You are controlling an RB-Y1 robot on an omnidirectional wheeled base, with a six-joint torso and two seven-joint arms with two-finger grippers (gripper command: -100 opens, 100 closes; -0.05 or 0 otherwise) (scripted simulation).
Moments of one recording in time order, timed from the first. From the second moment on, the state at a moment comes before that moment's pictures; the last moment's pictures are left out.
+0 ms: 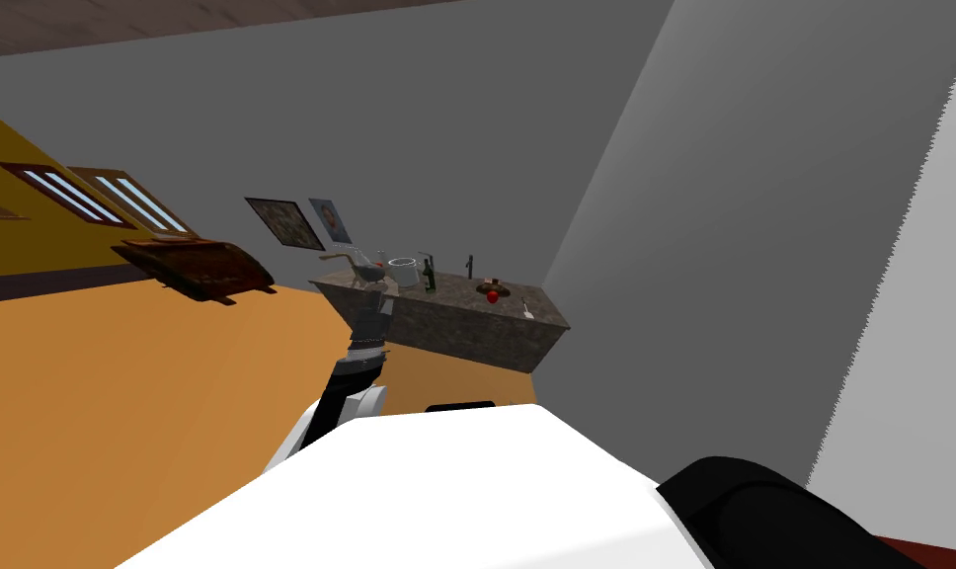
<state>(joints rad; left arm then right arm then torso) 0.48 0.03 -0.03 -2.23 -0.08 -0.46 -0.10 0.72 -1.12 0.61 -1.97 -0.22 -0.20 0.08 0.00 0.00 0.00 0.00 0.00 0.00</state>
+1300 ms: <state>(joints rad) 0.48 0.03 -0.03 -2.23 -0.08 -0.46 -0.10 0.80 -1.47 0.62 -1.84 -0.37 -0.13 0.03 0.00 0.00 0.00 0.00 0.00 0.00</state>
